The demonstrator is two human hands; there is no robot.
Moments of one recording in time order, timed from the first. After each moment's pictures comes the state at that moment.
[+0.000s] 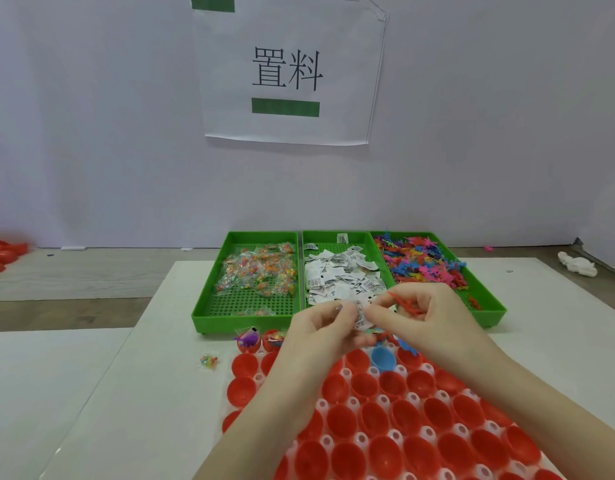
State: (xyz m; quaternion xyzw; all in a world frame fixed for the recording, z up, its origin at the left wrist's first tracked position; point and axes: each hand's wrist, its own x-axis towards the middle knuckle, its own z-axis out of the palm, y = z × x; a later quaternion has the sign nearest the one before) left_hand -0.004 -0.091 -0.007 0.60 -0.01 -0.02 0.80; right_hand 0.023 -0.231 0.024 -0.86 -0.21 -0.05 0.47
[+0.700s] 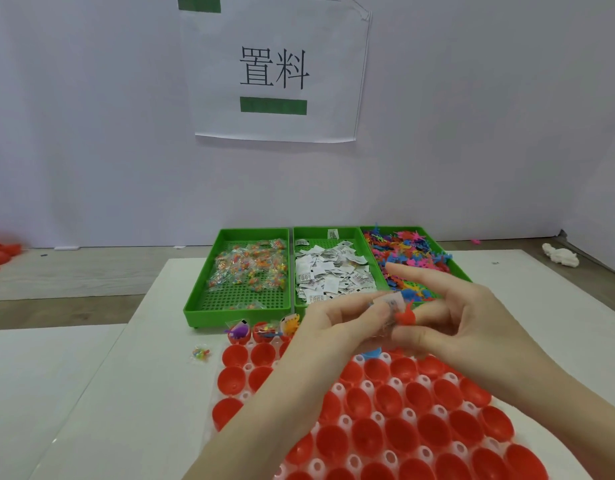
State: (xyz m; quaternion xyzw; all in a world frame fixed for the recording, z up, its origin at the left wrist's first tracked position) left_hand -0.030 -0.109 0.020 0.63 -0.10 -0.04 0.77; right_hand -0.014 -0.257 0.045 -0.83 -0.20 0.00 0.52
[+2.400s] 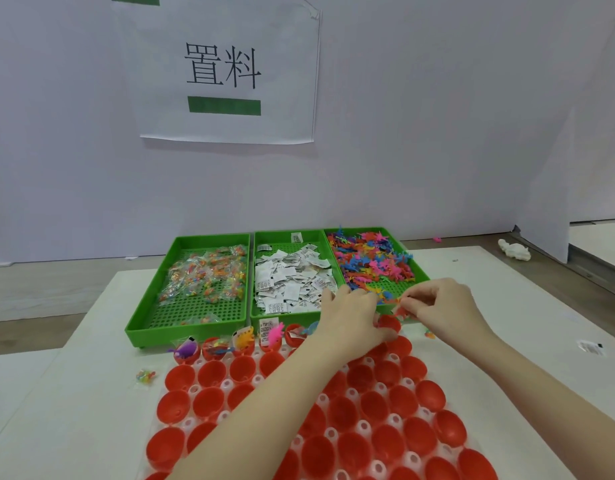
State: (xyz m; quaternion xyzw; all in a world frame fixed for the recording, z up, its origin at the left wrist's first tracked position) left_hand 0.084 -0.183 -0.030 0.97 -0.17 0.02 0.15; right_hand 0.082 -0.325 -0.015 -0.93 -0.03 -0.11 0.36
